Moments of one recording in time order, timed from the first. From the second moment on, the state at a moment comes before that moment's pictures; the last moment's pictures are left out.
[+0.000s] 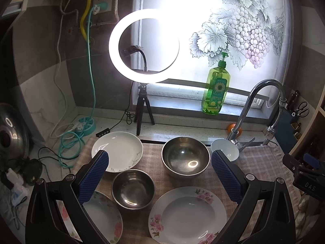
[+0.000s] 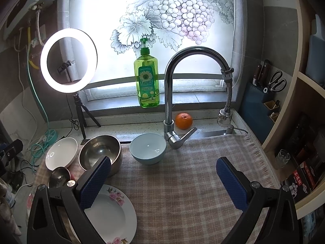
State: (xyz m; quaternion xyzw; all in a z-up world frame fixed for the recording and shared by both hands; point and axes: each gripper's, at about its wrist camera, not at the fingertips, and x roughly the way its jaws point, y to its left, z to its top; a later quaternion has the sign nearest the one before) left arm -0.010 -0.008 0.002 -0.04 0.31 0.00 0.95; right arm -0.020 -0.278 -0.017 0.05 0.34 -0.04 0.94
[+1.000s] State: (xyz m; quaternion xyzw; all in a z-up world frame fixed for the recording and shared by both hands) left arm -0.018 0.030 -0.021 -0.08 0.35 0.01 0.93; right arm -0.023 -0.275 -0.032 0.04 0.34 0.00 0.94
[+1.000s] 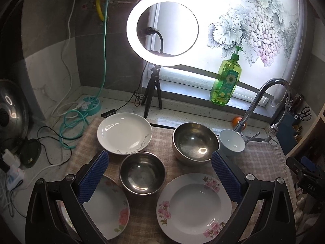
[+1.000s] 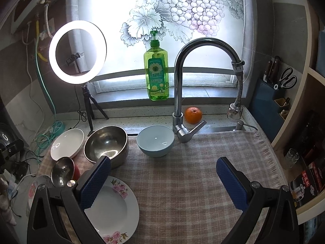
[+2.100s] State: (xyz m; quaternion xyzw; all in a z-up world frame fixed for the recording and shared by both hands) left arm -0.033 0.009 -0.143 -0.11 0.53 -0.06 0.84; right arm 0.004 -0.259 -0.154 0.06 0.50 0.15 0.85
